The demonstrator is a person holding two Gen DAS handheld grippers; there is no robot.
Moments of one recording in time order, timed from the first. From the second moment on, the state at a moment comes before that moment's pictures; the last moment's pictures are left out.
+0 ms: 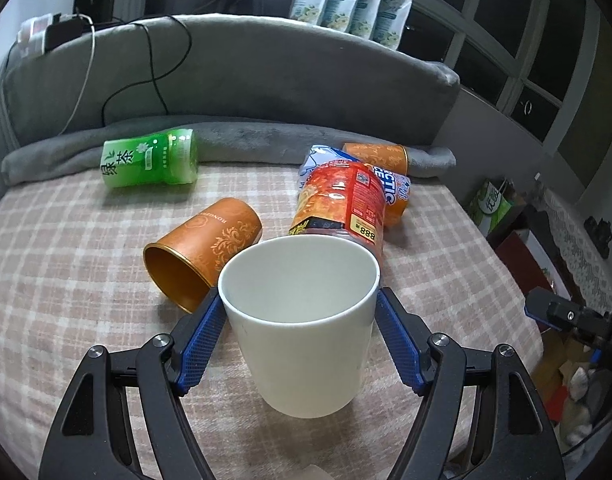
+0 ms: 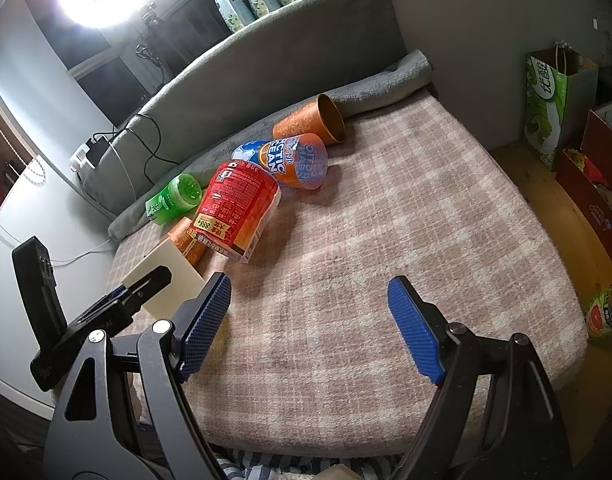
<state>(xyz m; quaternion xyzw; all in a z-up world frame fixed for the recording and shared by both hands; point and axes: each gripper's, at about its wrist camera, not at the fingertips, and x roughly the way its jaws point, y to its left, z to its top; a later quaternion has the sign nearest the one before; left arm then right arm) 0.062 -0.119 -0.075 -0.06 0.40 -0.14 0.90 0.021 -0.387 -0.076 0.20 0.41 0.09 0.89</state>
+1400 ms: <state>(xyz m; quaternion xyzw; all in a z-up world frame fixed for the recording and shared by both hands) 0.025 -0.112 -0.087 -0.07 0.43 -0.20 0.88 -0.003 -0.362 -0.054 0.17 0.38 0.09 0.90</state>
